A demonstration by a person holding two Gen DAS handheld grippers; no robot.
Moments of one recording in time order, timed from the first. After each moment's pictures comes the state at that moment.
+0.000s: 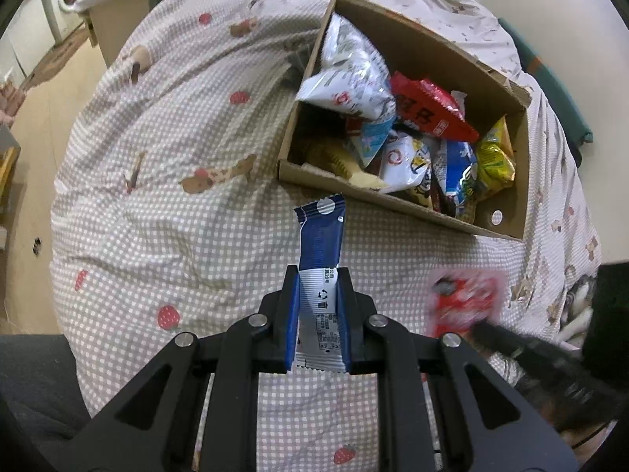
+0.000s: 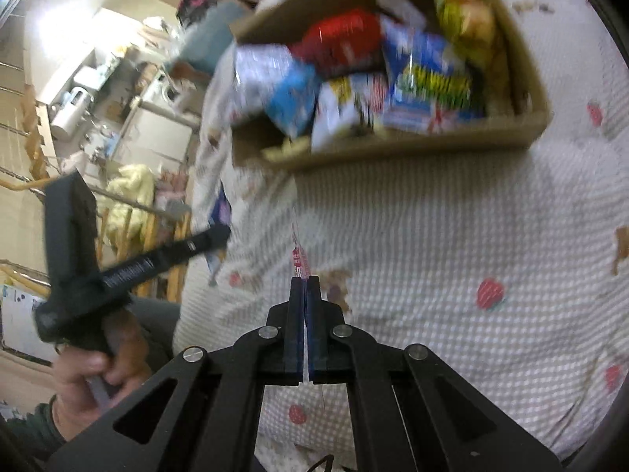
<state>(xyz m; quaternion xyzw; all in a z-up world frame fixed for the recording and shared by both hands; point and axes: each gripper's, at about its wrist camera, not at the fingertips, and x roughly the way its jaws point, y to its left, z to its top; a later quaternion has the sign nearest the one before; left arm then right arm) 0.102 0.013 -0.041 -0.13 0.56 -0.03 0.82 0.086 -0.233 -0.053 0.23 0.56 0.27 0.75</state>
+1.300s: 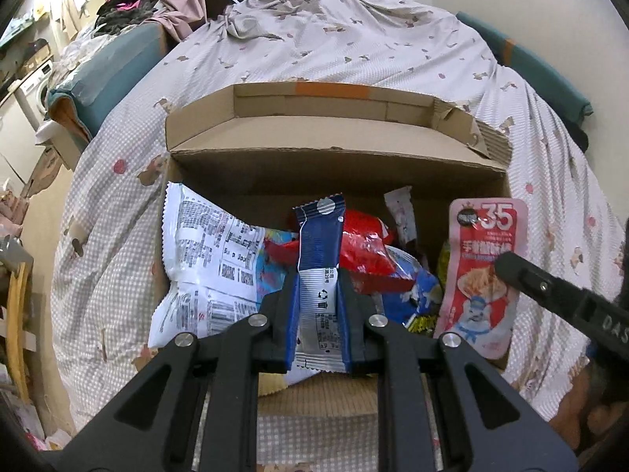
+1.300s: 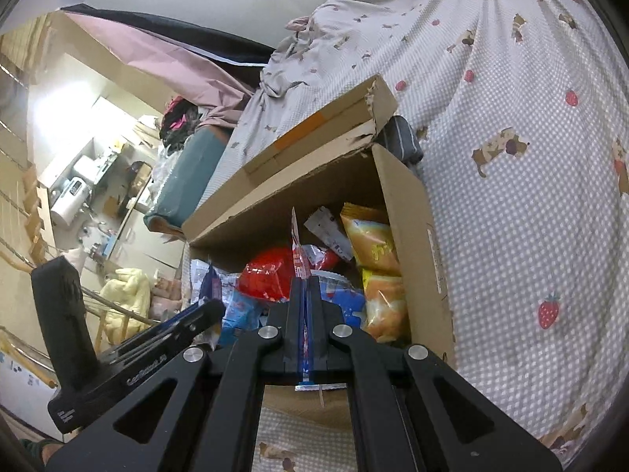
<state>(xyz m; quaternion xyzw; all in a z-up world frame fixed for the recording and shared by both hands) 0.239 -0.095 -0.007 0.00 0.48 -0.03 0.88 0.215 -0.321 -0.030 0.29 0.43 0.20 0.83</state>
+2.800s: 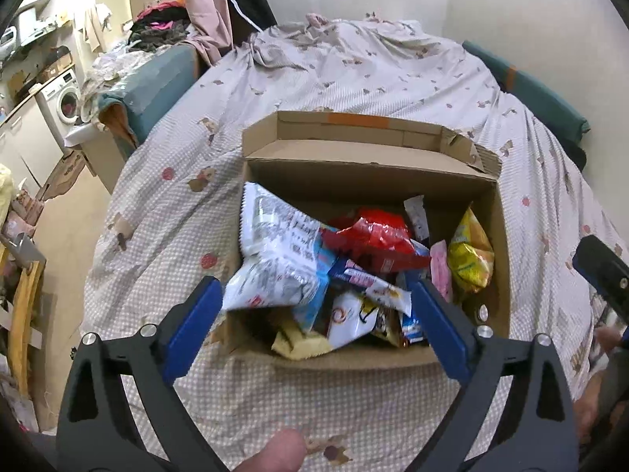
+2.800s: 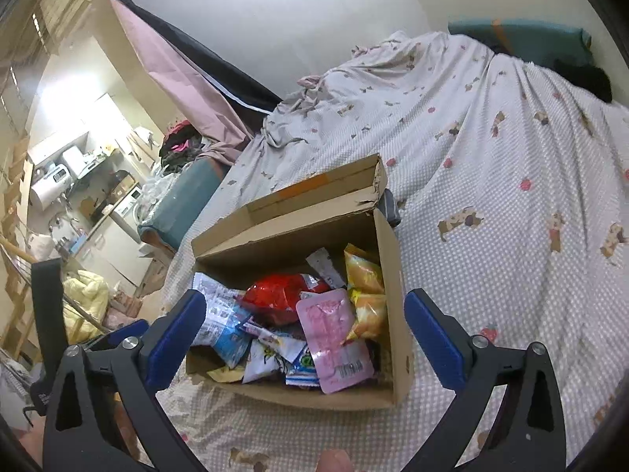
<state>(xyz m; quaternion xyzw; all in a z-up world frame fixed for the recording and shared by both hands) 0.173 -0.050 0.030 -0.01 0.43 -0.01 0.90 0.147 -0.314 0.036 0.20 0.33 0.14 0.91</state>
